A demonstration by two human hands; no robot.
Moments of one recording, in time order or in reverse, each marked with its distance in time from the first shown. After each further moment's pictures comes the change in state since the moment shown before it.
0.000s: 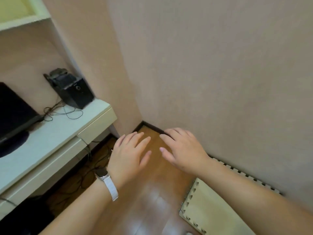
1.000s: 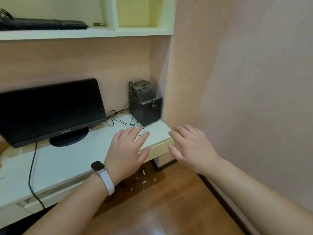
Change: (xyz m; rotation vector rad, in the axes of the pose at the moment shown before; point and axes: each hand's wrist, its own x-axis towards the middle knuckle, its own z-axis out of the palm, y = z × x) left_hand 0.039 -0.385 -0.017 0.065 0.172 -0.443; right_hand 0.382 -0.185 0.105 -0.091 -0.039 -0.409
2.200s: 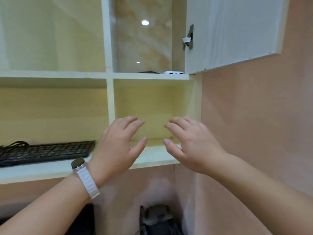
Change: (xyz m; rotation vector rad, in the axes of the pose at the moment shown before) left_hand 0.425 -0.107 -0.129 0.112 0.561 -0.068; right_hand 0.446 0.178 -0.123 0.073 0.634 -0.363
